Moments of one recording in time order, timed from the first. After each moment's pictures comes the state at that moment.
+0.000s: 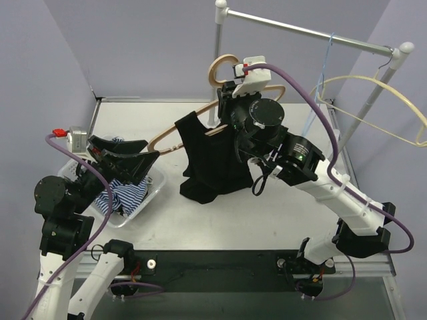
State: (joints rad) left arm -0.24 0.59 1.05 -0.15 0.50 -0.69; right arm 1.08 1.45 1.89 -0.34 0.78 0.00
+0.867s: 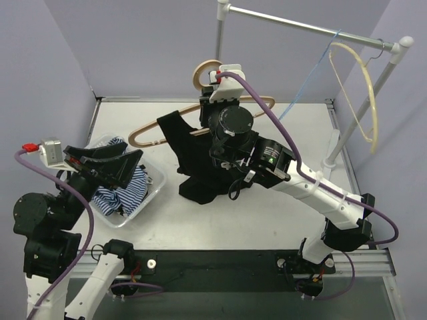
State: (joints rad) left arm -0.24 0.52 1.18 -0.35 0.29 -0.66; right arm 1.17 1.58 1.93 -0.24 0.97 -0.02
